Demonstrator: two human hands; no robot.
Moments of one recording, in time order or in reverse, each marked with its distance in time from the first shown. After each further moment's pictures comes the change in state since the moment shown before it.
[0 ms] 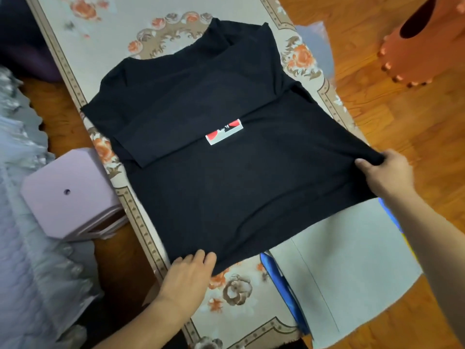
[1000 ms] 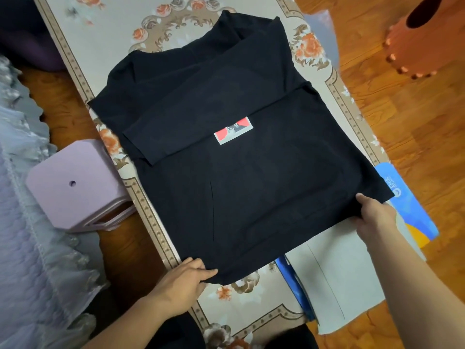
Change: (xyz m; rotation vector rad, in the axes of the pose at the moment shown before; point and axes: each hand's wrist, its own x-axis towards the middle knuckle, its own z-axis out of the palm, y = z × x) left_hand -0.012 -0.049 0.051 -0.443 -0.167 0.085; right_hand -0.073 0.045 0.057 0.865 0.030 0.734
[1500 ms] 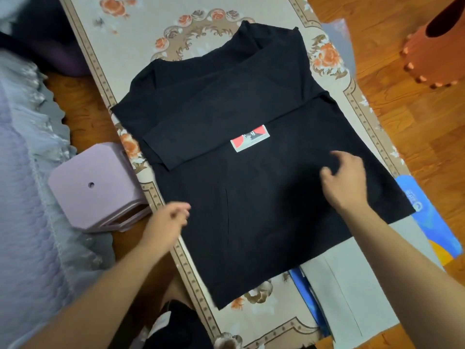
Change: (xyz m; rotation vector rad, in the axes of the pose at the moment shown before) left_hand 0.013 -0.022 -0.115 -0.714 0.569 -0.362; right_hand -0.073 -0.033 0.094 -0.864 -0.179 -0.892
